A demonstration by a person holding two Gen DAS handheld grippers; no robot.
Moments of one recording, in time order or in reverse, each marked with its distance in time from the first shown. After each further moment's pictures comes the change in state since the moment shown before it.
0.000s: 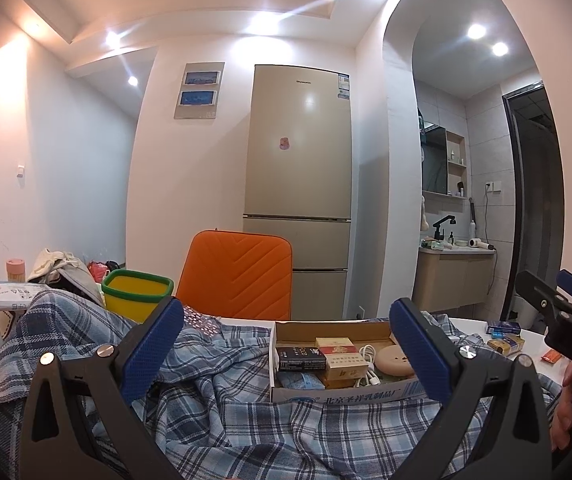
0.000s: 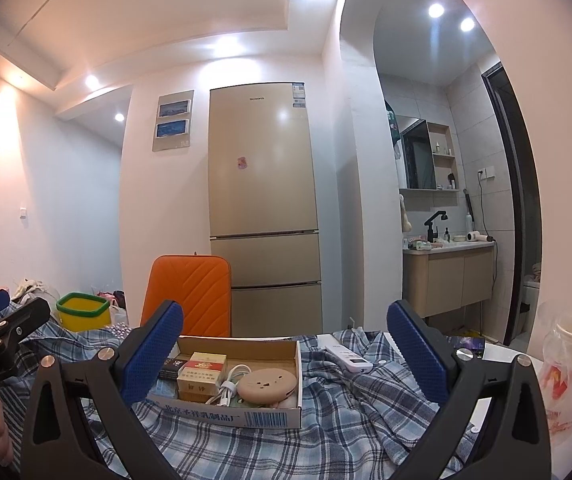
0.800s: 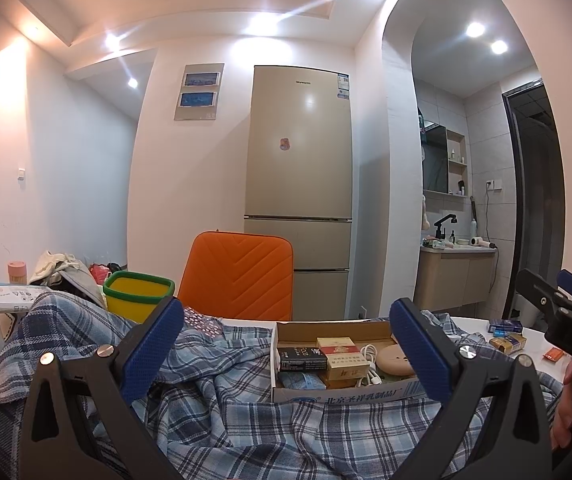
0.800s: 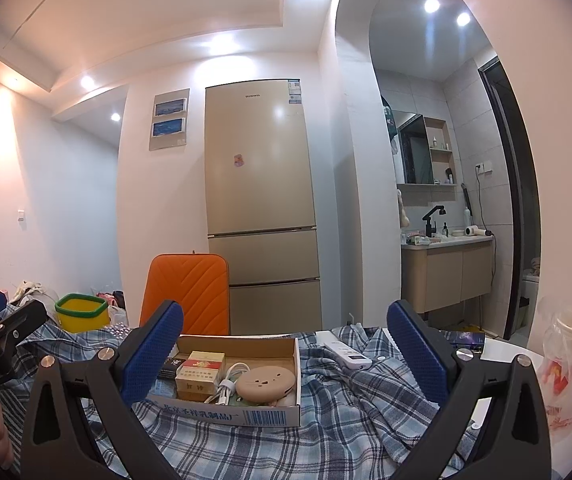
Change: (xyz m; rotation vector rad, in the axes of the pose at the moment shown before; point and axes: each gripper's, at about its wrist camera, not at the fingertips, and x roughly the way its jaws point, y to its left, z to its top) left arm 0.001 0.000 0.001 0.003 -0.001 0.002; right arm 0.002 -0.001 -0.002 0.010 0.007 -0.005
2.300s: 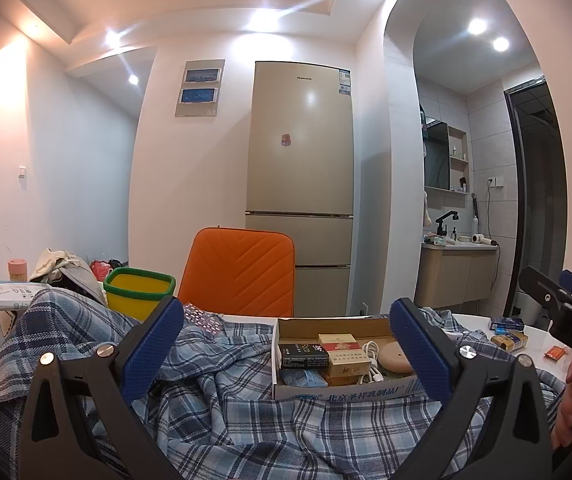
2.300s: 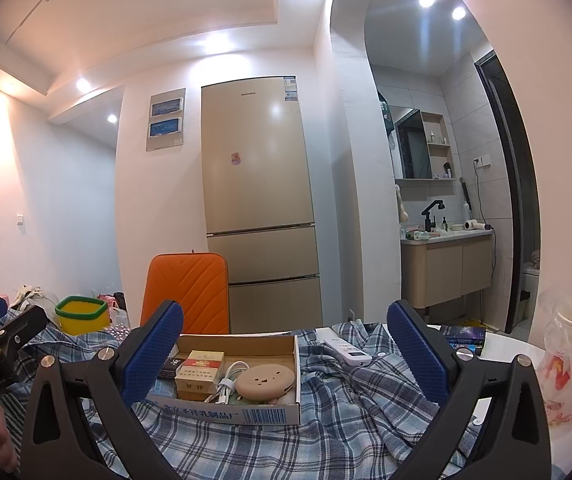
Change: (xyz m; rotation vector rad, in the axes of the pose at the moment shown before) left arm 0.000 0.006 -0.003 0.006 0.005 0.002; right arm 0.002 0.001 -0.004 0.010 0.012 -0.004
